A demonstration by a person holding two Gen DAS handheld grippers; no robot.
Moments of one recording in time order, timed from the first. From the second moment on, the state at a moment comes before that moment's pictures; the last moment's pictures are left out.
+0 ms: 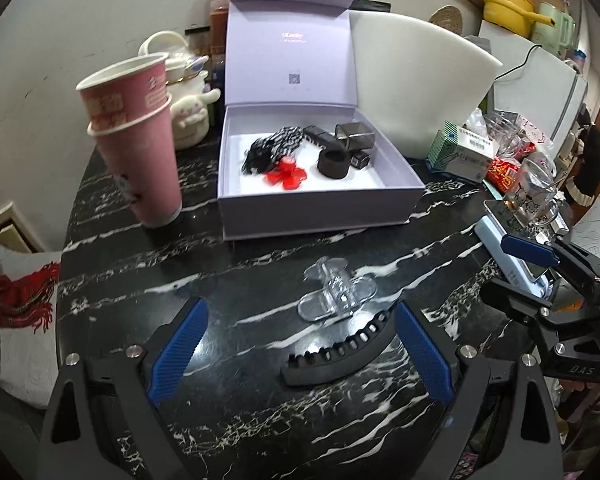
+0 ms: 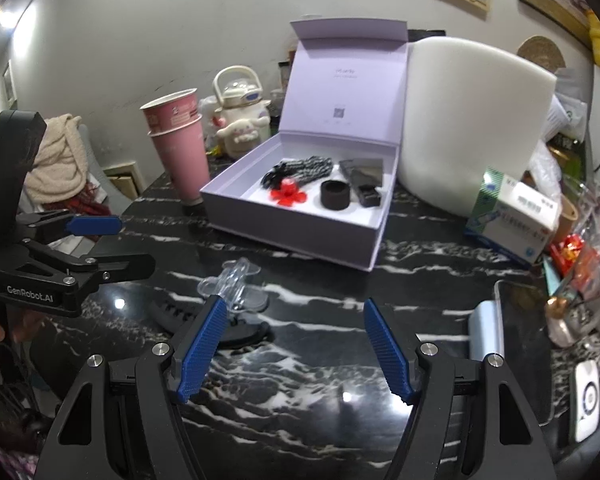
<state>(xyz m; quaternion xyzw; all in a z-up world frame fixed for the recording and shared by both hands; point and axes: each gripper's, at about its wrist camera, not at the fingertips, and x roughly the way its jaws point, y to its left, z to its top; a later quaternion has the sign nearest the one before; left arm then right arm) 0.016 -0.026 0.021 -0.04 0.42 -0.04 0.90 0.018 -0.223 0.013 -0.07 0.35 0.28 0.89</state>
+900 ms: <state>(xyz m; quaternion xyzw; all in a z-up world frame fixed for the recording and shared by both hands) 0.011 0.015 -0.027 -0.06 0.45 -0.01 0.89 0.069 -0.135 -0.049 -0.09 0.41 0.34 0.84</state>
